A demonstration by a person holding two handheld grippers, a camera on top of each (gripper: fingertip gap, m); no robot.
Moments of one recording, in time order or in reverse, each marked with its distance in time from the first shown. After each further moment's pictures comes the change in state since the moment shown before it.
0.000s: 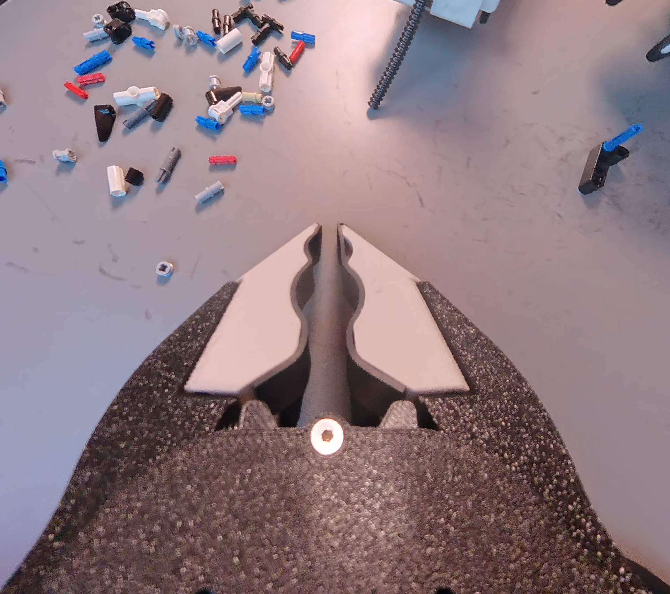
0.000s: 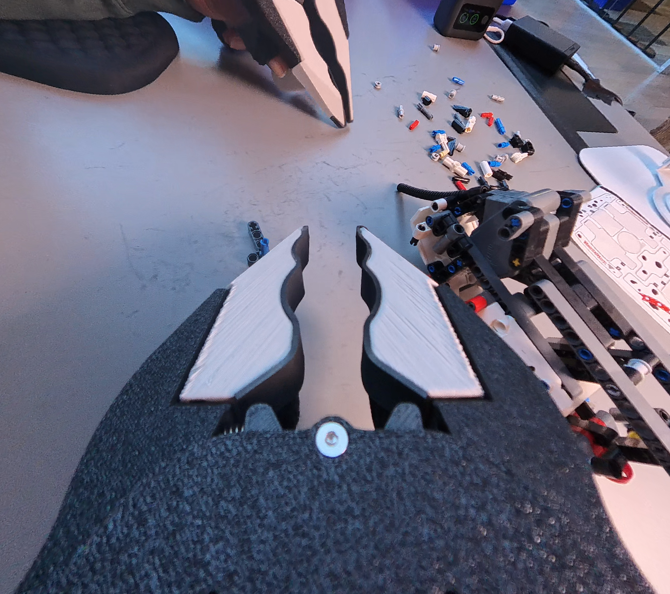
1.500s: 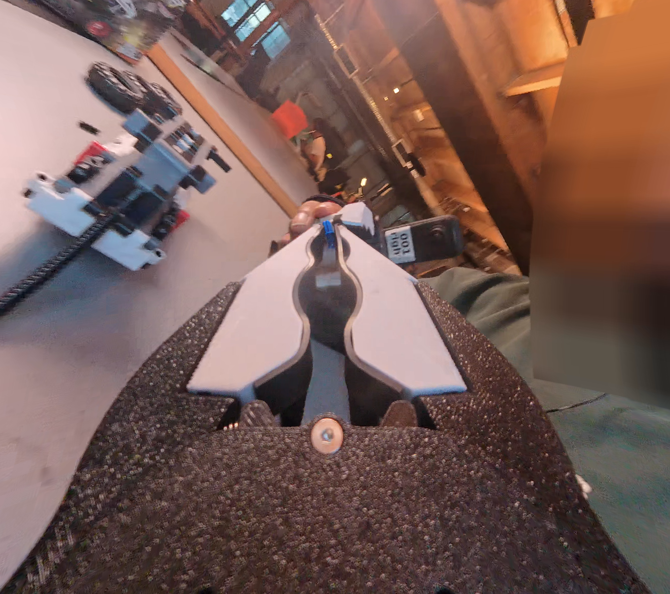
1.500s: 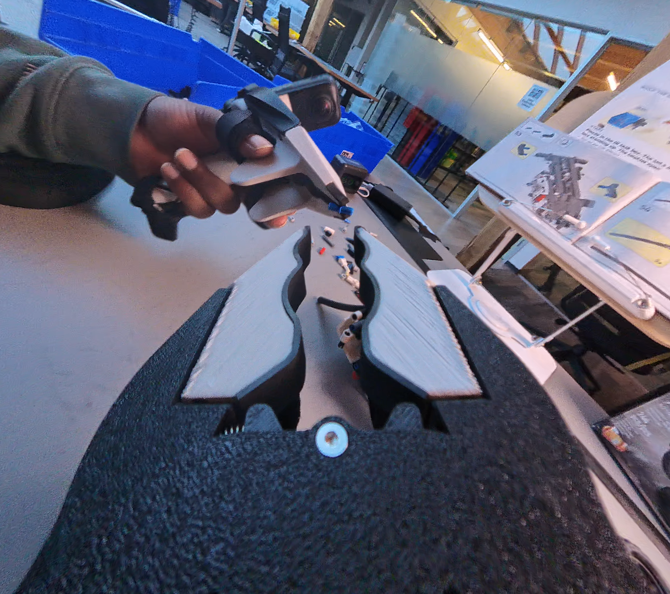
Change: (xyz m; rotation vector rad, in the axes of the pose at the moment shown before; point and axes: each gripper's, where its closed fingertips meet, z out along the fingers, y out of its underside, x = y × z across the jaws) left arm 0.105 -0.143 -0.052 0.558 0.977 -0.661; right arm 0.011 -0.082 -0.028 0.345 0.340 -0.203
